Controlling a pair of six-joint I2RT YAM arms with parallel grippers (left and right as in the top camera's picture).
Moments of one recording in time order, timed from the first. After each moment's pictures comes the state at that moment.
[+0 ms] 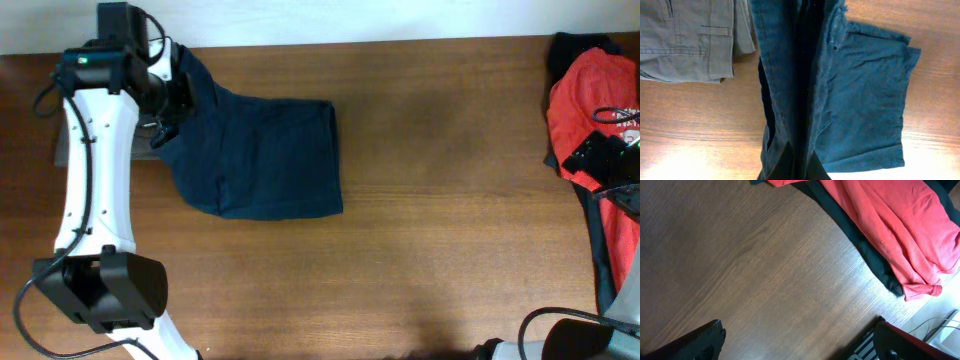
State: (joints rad) left arm 0.02 1.93 2.07 -1.30 0.11 -0.13; right arm -0.47 1.57 1.78 -1.54 0.13 0.37
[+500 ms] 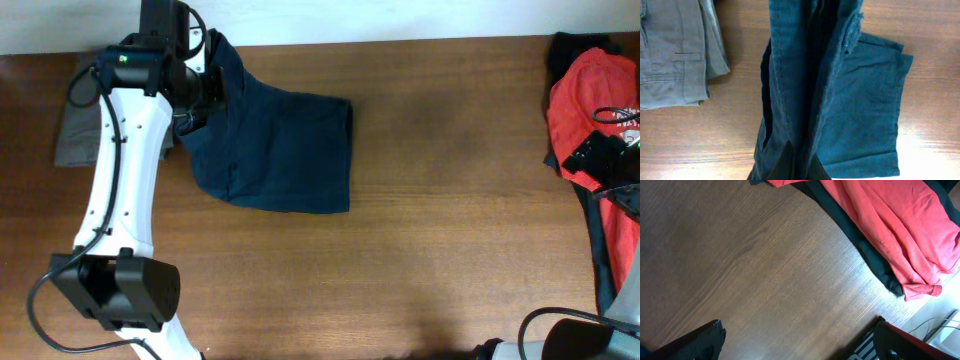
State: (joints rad) left arm -0.10 1.93 2.07 -1.22 0.06 -0.16; right arm -0.47 1.57 1.78 -1.54 0.13 0.37
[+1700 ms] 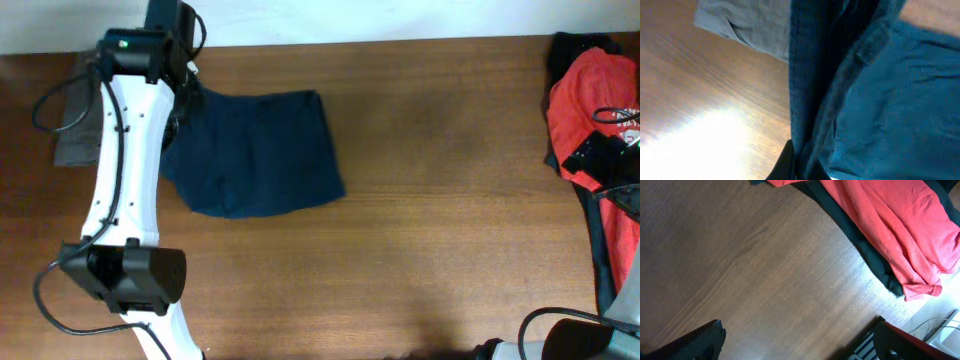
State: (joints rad) left arm -0.10 2.03 2.28 -1.55 -0.34 -0.47; right arm -0.47 1.57 1.78 -1.54 0.13 0.37
